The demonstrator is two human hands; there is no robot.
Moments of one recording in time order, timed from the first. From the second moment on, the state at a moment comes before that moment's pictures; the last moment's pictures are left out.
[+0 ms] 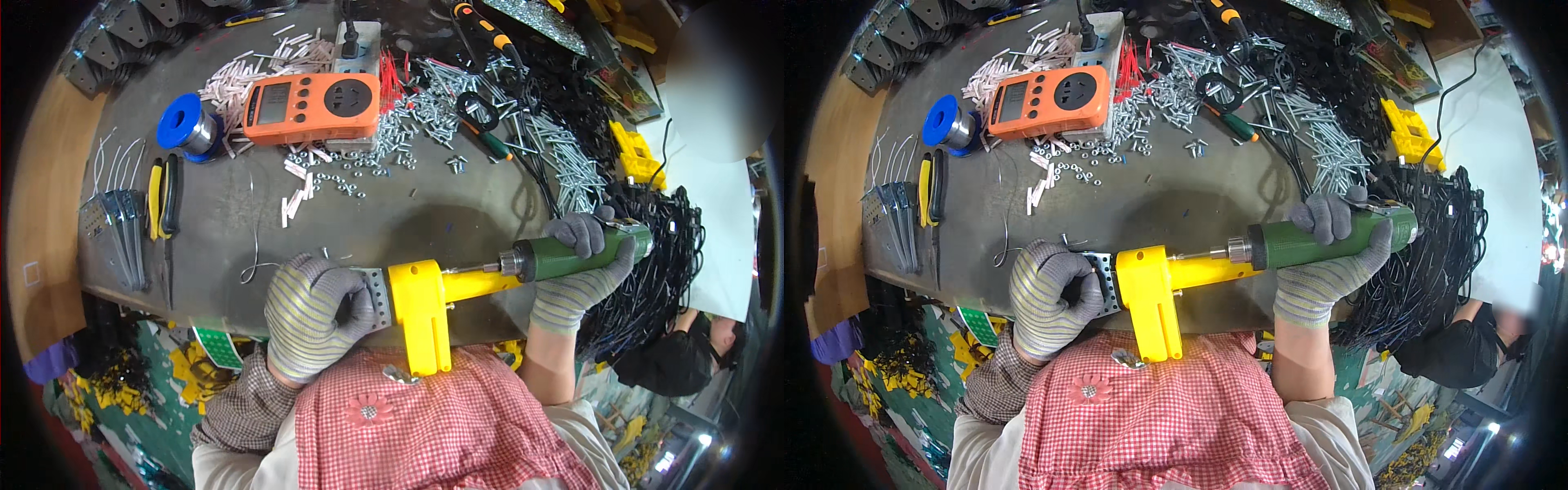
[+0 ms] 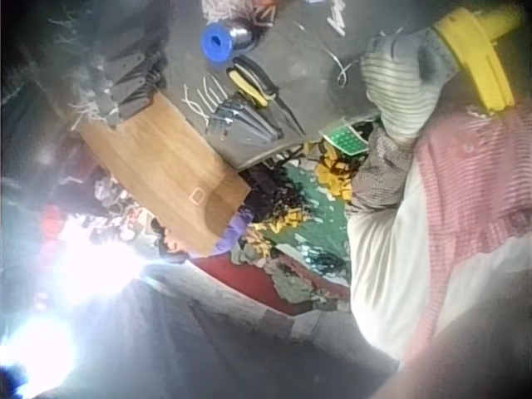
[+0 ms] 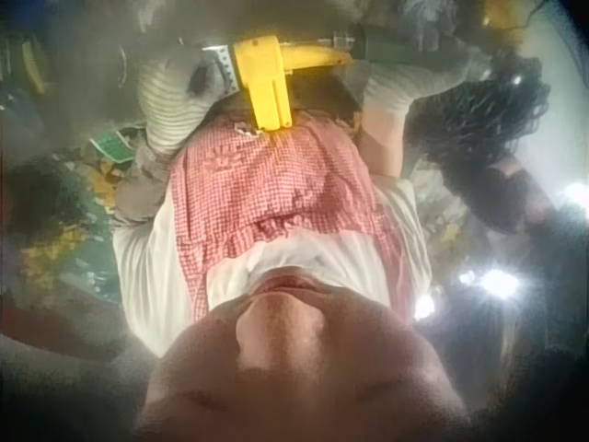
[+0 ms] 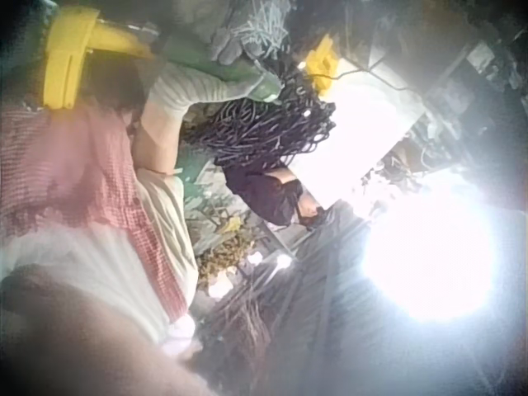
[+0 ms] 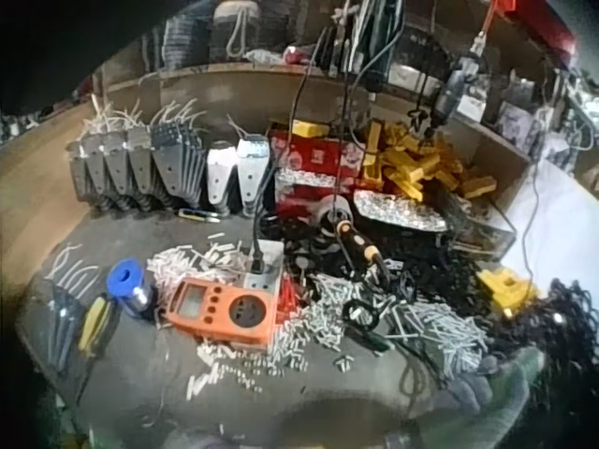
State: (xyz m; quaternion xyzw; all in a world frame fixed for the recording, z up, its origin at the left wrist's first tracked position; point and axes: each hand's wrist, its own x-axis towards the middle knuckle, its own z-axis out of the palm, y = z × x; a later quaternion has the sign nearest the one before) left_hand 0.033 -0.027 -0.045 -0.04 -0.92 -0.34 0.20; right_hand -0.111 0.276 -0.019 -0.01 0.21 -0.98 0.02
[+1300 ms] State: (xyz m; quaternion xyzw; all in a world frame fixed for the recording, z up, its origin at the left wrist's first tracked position) left_hand 0.031 -0.029 -0.040 -0.02 -0.91 -0.37 0.17; right_hand -0.105 0.254 -0.030 0.04 0.17 -0.98 0.05
